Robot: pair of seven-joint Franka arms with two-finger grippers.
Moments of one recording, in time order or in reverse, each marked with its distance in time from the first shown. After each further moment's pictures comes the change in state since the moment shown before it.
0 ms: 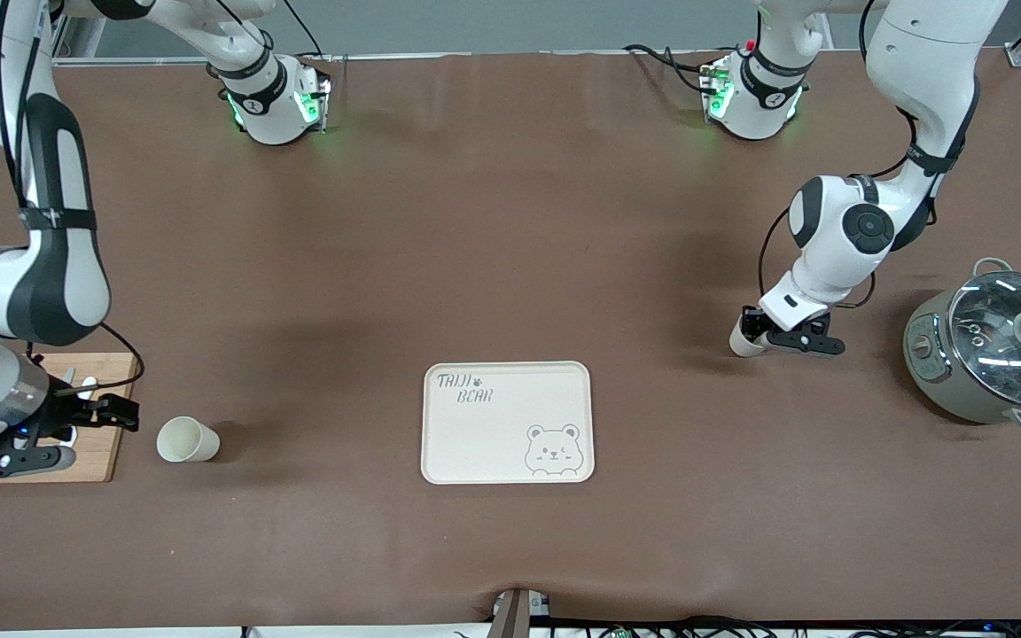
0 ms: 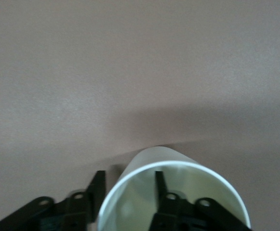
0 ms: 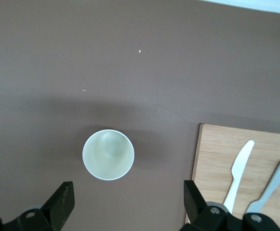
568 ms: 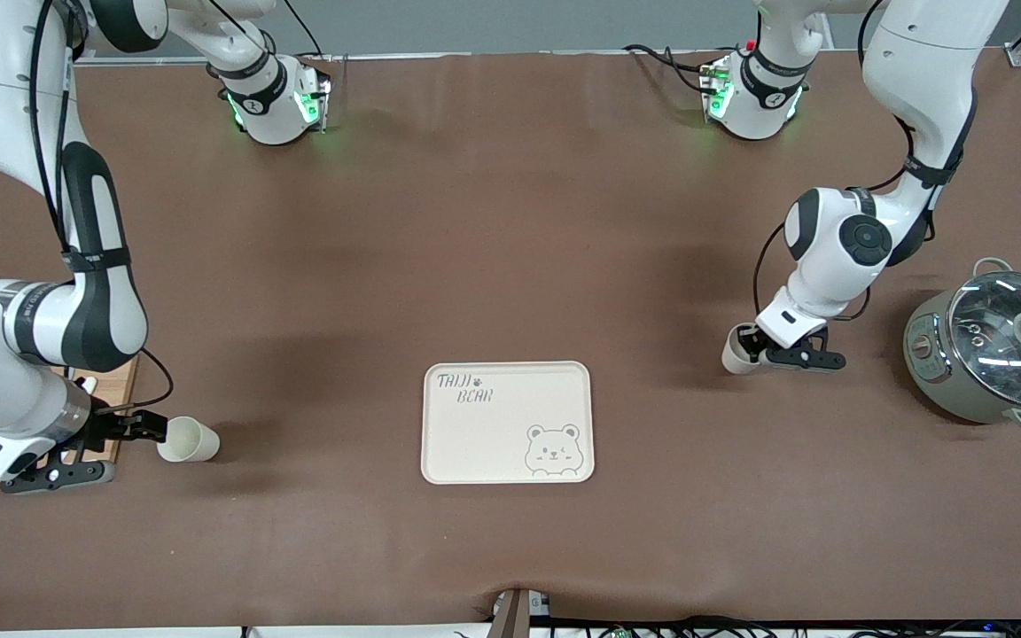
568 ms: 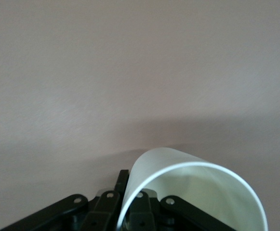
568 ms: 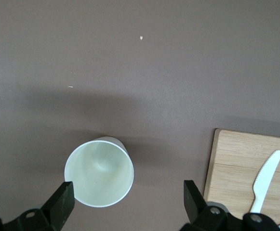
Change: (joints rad) left arm -0.014 0.031 -0.048 0.159 0.000 -0.097 -0.176; right arm 0.000 0.104 0.002 0.000 0.000 0.087 0.000
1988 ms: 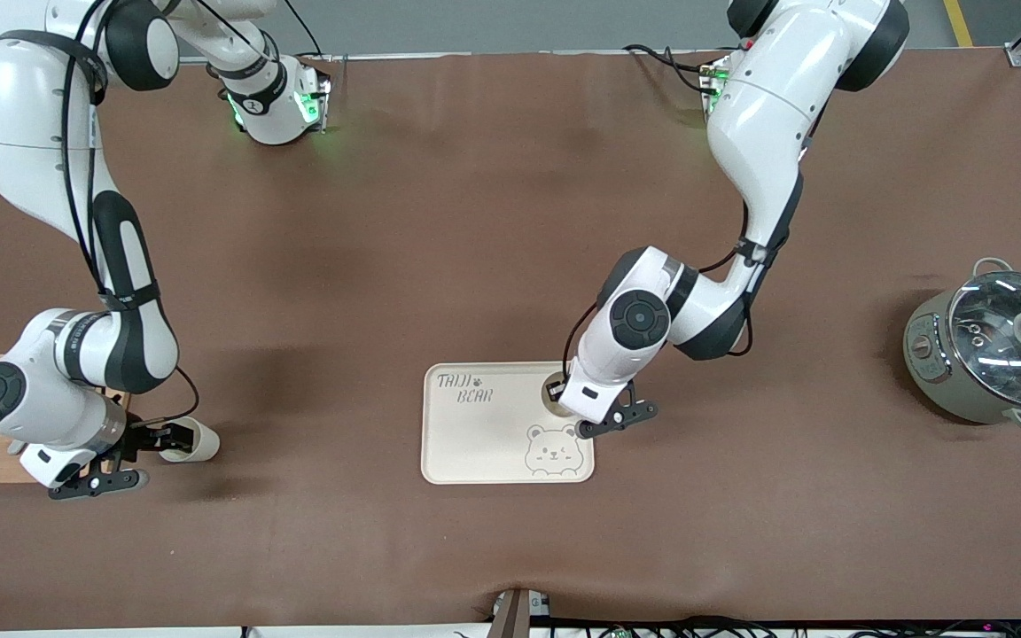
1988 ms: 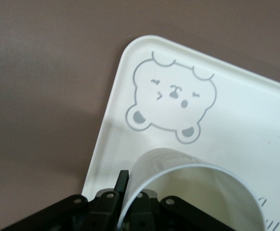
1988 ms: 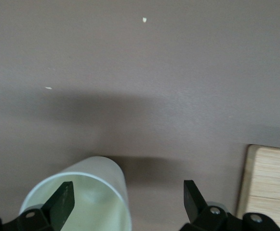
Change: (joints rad) left arm -0.396 0.482 -0.026 0.900 0.000 -0.454 -0.745; right arm -0.014 0.123 0.001 0.000 0.107 0.133 -0.055
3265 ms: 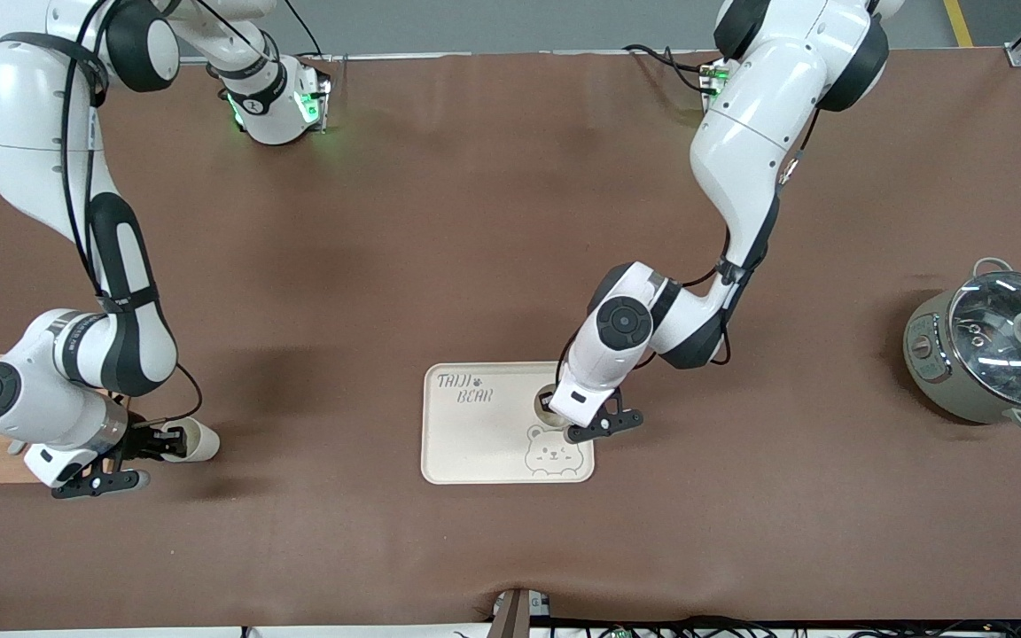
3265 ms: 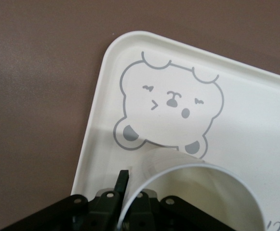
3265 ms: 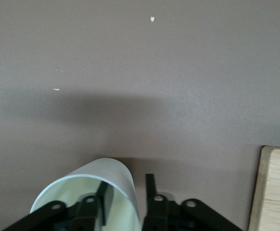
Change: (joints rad) left arm -0.023 0.074 0.011 0.005 0.069 0.110 0.005; right arm 0.000 0.005 0.002 -0.001 0.023 -0.001 -0.019
